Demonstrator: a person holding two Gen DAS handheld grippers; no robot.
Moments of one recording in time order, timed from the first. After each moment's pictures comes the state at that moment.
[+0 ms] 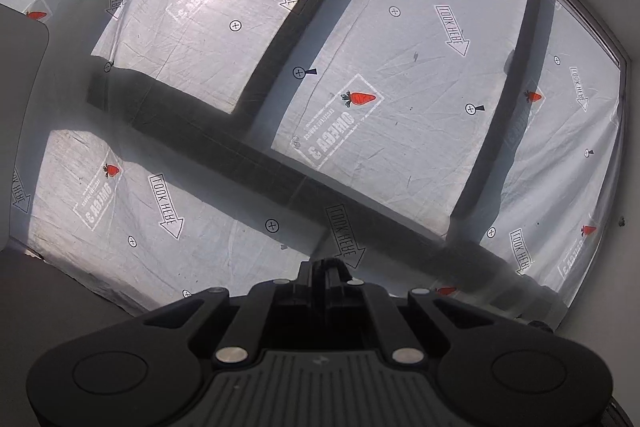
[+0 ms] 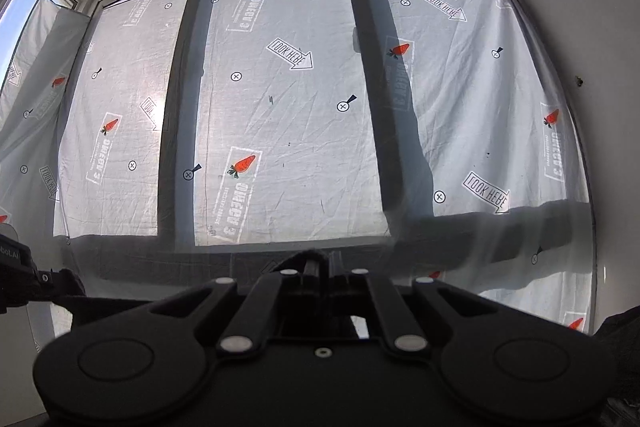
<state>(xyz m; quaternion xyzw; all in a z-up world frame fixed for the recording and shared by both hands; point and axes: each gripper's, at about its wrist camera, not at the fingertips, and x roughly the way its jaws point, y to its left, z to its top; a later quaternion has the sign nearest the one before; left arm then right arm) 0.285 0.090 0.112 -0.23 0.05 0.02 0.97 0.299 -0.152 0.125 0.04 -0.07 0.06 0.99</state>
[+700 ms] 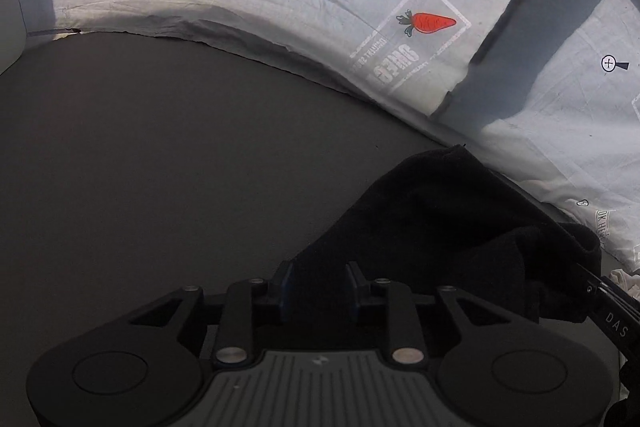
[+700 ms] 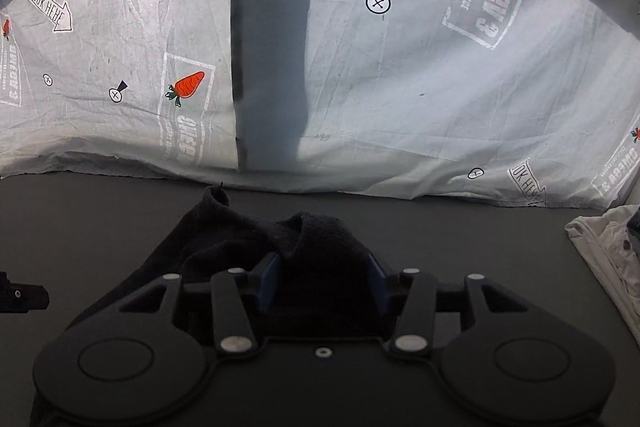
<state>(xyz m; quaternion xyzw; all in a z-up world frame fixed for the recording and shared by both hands) 0.483 0.148 -0.183 -0.20 0.46 0.11 0.86 0.526 -0.106 -0.129 -0.04 0.34 0.04 0.94</state>
